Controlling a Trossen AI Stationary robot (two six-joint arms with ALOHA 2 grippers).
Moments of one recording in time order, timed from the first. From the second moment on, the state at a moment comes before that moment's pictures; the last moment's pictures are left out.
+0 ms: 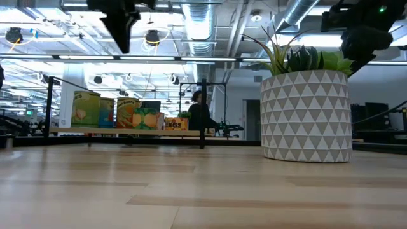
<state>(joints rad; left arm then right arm) -0.01 1.53 1.54 -1.51 -0.47 -0.10 0.26 1.04 0.84 -1.12 0.60 0.62</state>
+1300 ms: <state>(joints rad) 0.36 0.67 0.27 0.12 0.43 -0.14 0.28 0.48 0.27 0.08 0.20 0.08</state>
